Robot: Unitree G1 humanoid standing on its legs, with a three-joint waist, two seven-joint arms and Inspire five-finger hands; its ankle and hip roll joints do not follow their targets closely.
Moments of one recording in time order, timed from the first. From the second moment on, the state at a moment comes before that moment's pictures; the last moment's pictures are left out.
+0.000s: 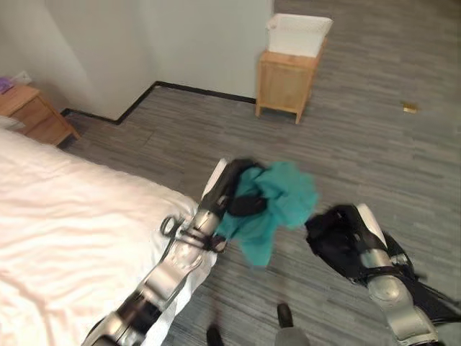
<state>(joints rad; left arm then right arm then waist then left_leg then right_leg) -0.47 0.34 -0.54 -0.04 -0.13 -0.13 0.25 0.06 -0.58 0.07 -0.03 -0.21 -0.14 -0.21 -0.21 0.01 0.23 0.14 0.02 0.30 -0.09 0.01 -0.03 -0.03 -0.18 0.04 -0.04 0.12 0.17</state>
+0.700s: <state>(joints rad) -0.29 0.35 -0.38 0.20 0.17 0.01 0.42 -0.02 -0.57 0.14 0.03 -0.29 -0.08 -0.29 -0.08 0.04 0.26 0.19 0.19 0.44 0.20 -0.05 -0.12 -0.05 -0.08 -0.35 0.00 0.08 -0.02</state>
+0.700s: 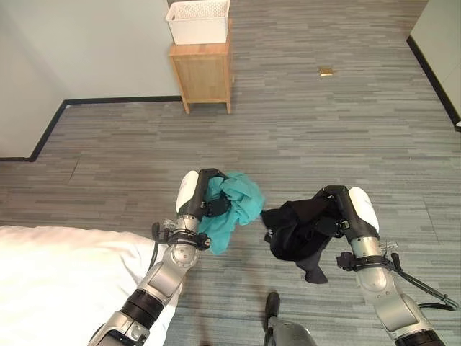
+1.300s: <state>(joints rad) -0.09 0.31 -0.27 0.08 0.03 -0.04 0.41 -0.15 -0.52 0.34 0.06 -0.28 -0.05 -0.28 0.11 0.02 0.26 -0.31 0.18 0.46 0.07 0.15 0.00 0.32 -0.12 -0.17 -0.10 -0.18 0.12</state>
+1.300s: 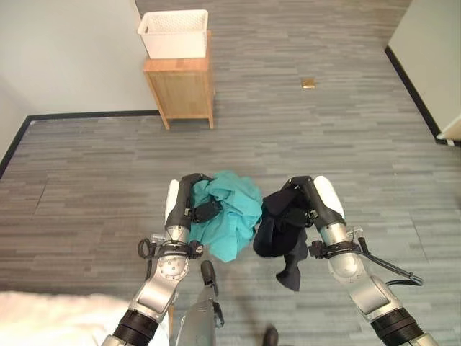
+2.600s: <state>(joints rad) -0.11 0.29 -0.34 0.16 0.08 0.00 0.39 -0.05 -0.44 0.25 -0.01 -0.33 -0.01 -0.27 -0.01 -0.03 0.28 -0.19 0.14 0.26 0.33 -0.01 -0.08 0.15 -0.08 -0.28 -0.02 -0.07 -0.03</state>
